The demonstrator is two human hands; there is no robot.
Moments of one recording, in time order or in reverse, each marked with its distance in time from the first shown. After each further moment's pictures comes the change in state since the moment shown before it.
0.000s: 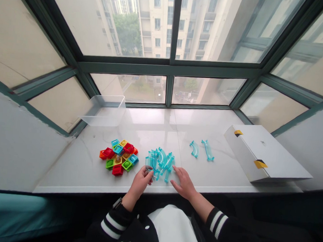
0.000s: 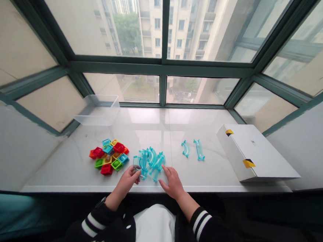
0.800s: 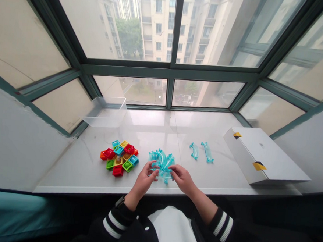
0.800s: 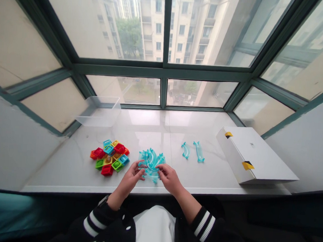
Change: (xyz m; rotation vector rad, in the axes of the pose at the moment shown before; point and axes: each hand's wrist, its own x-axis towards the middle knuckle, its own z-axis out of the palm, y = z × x) left_hand -0.005 0.026 0.014 -0.053 -0.078 0.126; right_hand 0.047 -0.051 -0.037 0.580 -0.028 0.203
